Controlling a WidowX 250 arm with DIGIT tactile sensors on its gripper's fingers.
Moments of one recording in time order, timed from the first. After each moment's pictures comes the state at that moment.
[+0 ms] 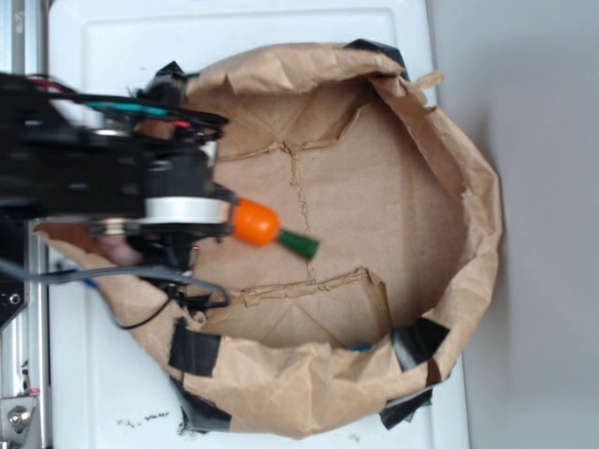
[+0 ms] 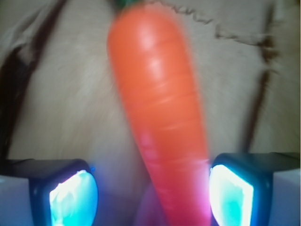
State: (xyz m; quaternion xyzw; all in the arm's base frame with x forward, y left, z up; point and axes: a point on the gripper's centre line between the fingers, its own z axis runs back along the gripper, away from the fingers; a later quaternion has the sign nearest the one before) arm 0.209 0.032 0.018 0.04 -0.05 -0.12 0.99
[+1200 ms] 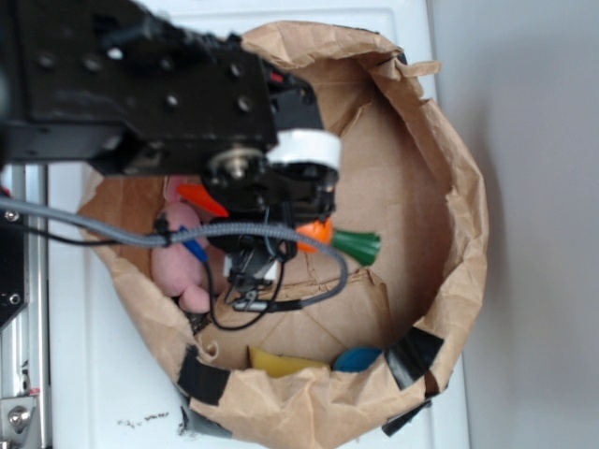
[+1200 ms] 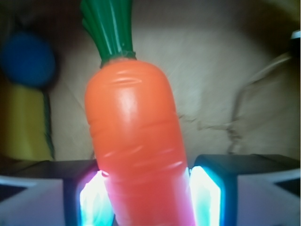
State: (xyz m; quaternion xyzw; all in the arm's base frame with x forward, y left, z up) arm 0.253 0.019 0.103 -0.03 -0.07 -0.03 1.00
